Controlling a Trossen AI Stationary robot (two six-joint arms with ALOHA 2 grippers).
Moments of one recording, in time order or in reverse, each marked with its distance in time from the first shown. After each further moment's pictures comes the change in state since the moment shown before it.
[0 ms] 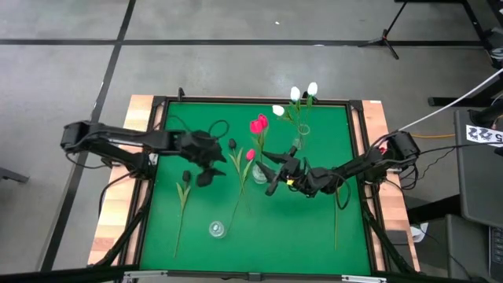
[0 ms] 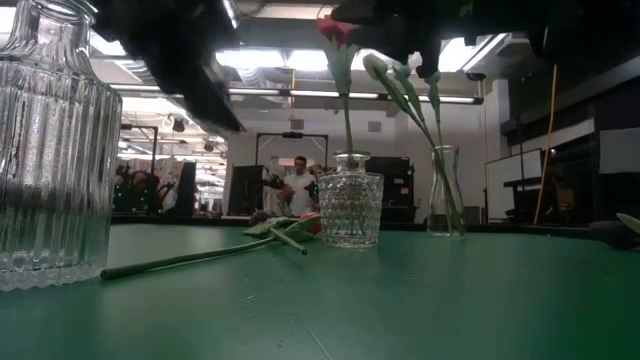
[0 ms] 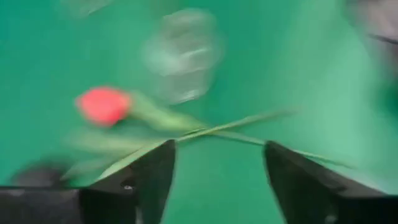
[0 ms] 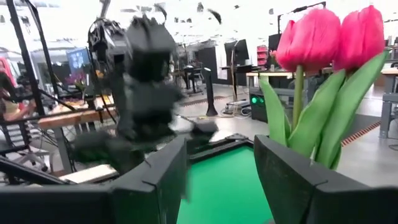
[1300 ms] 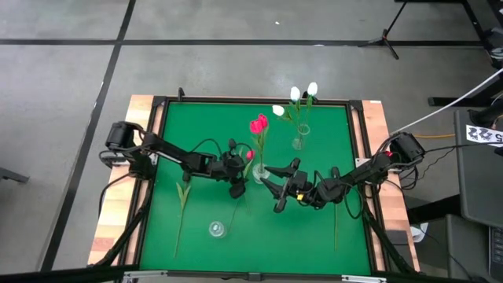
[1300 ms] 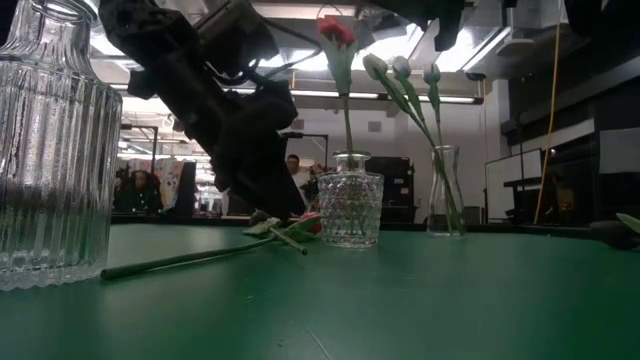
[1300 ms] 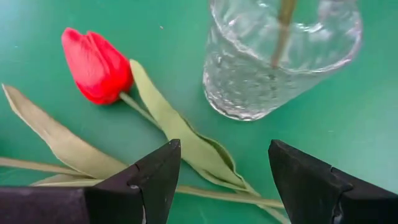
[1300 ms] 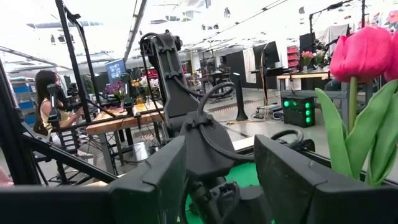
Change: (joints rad) left arm -0.155 0.541 0.058 0.418 -0.386 -0.451; right arm 0.143 -0.029 0.000 0.032 0.020 0.001
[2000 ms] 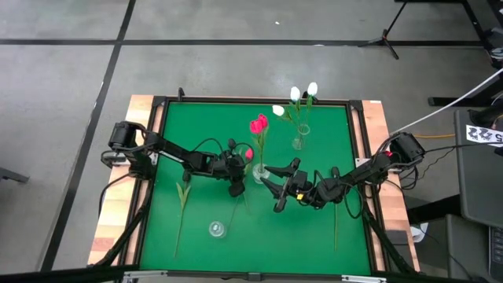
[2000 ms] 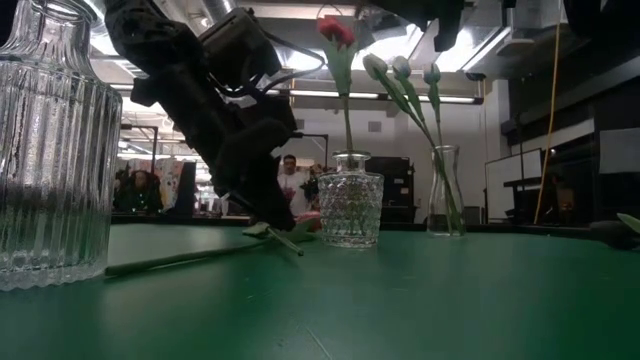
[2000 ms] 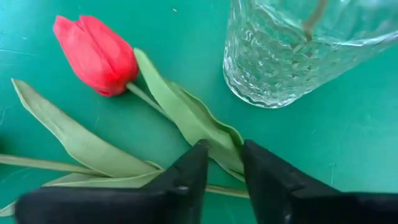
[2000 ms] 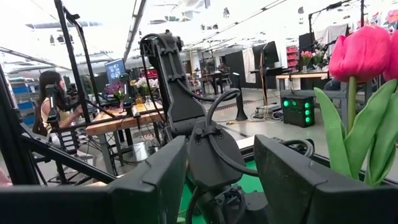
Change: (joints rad) left arm 0.022 0.025 0.000 -0.023 0.000 0.056; right arm -0.003 0.001 0.000 0.001 0.000 0.002
